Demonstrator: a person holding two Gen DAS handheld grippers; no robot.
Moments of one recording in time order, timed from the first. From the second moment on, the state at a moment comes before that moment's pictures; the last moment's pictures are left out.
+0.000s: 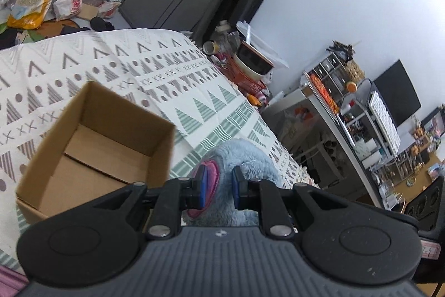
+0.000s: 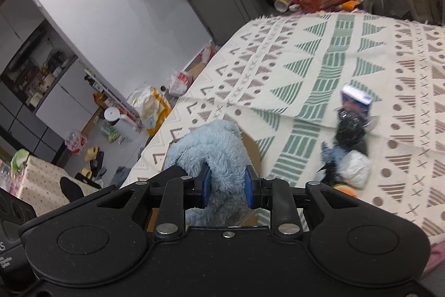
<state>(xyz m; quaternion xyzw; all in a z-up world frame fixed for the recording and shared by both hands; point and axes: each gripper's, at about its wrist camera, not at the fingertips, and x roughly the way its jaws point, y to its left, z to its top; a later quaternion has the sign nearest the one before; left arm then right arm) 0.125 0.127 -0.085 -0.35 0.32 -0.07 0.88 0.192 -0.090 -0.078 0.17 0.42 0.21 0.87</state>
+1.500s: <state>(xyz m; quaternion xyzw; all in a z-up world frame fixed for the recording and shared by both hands) 0.107 0.183 -0.111 -0.32 0.33 0.07 0.89 0.190 -0.083 -0.108 0.14 0.45 0.21 0.86</state>
